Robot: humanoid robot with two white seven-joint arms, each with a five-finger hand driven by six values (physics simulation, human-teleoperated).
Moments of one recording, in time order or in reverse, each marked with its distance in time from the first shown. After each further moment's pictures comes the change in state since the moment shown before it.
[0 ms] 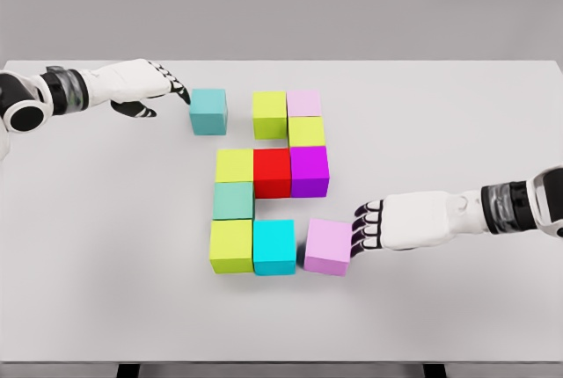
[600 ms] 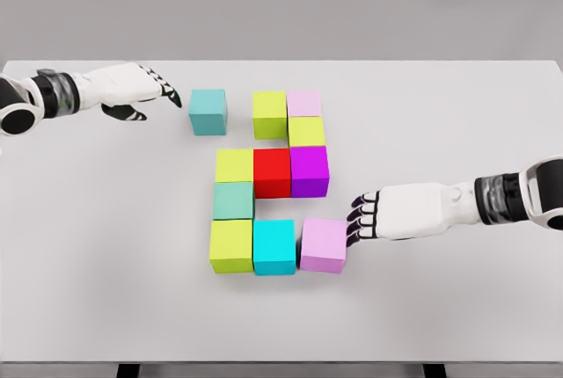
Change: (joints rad) left arm 0.002 0.024 -0.017 0.003 0.000 0.000 0.000; right arm 0.000 0.037 -0.010 0.051 -0.003 0.000 0.000
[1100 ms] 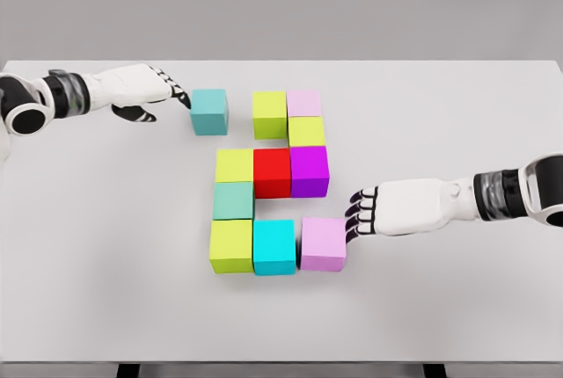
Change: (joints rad) left arm 0.000 -0.023 -0.001 -0.008 0.002 0.001 -0.007; right arm 0.000 0.004 -0.017 0.002 -0.002 0.000 0.001
